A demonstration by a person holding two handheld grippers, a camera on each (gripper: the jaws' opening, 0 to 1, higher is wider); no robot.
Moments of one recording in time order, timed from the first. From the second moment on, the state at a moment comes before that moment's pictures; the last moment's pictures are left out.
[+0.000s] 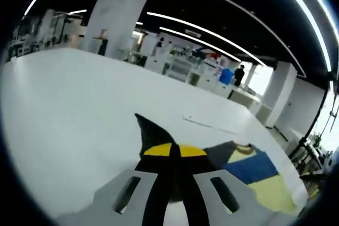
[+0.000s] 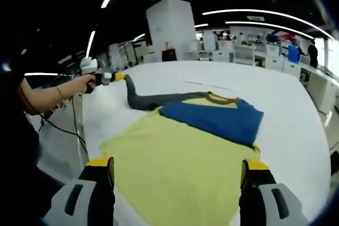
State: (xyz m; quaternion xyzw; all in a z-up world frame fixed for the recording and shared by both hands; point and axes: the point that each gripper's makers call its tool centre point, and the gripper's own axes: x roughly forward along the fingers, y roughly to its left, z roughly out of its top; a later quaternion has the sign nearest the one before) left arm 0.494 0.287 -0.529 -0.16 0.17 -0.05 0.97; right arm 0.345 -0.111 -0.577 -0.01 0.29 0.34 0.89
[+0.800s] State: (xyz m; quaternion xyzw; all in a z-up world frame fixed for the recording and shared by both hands) left arm 0.528 0.200 -0.502 -0.17 0.15 -0.14 0.96; right arm 0.340 -0.109 -0.581 -0.01 0.30 0.34 0.89
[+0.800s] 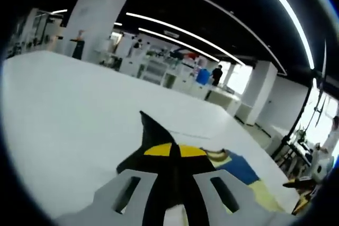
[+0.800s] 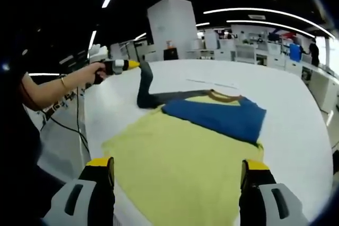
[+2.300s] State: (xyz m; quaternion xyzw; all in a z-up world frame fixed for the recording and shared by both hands) left arm 0.553 0.007 -0.497 -0.19 0.15 -0.31 0.92; right arm 0.336 -0.123 -0.596 0.01 0.31 0.33 0.89
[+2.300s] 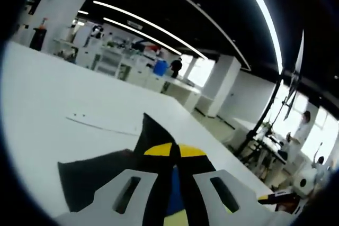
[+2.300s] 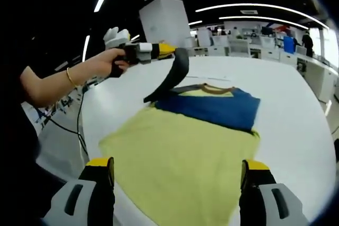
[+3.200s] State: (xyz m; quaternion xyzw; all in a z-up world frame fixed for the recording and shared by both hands) left arm 0.539 -0.098 -0.514 -0.19 0.16 -0.43 0.87; right arm 0.333 -0.139 -0.605 0.02 0.32 0.31 0.90
